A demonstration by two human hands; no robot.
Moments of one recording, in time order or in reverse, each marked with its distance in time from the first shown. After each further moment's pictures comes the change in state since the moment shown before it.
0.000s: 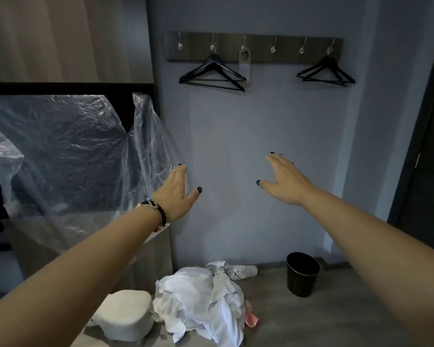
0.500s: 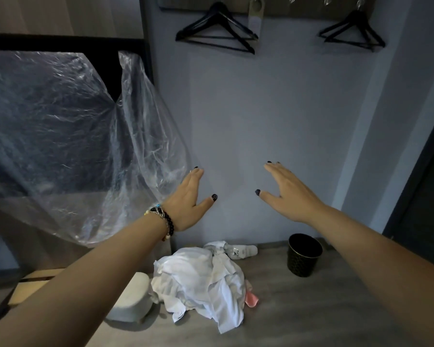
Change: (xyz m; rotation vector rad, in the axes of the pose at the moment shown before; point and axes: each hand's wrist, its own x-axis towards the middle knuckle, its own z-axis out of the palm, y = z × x) left_hand 0.052 -0.055 0.080 -0.137 -0.138 0.054; right_hand 0.044 0.021 0.099 0.068 -0.094 -0.045
